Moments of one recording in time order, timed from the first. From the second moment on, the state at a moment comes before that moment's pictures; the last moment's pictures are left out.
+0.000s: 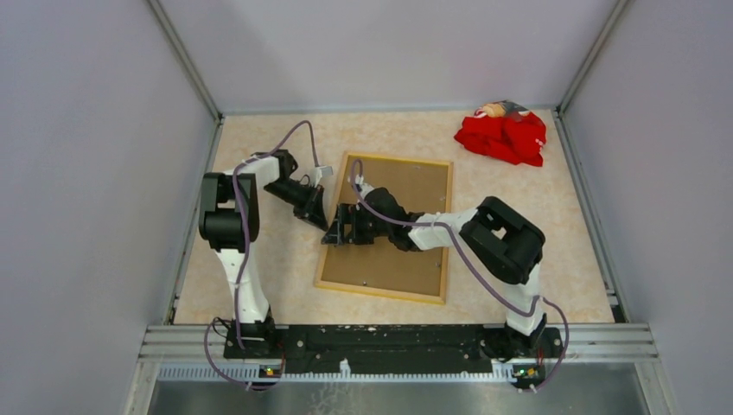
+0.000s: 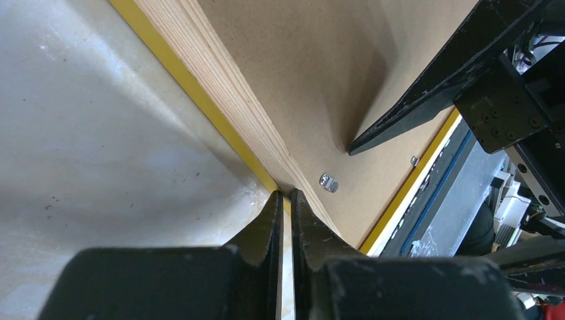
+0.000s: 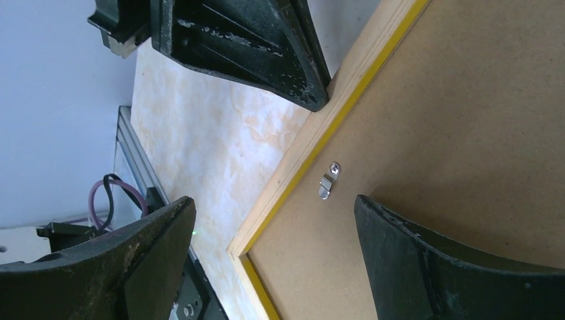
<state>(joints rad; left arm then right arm) -0.06 2.07 1.39 -0.97 0.83 0.52 0.91 1.96 1.07 0.38 -0.30 0.82</state>
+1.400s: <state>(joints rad) -0.06 2.05 1.37 -0.95 0.82 0.51 0.95 2.02 1.11 0.44 -0.33 0.86</state>
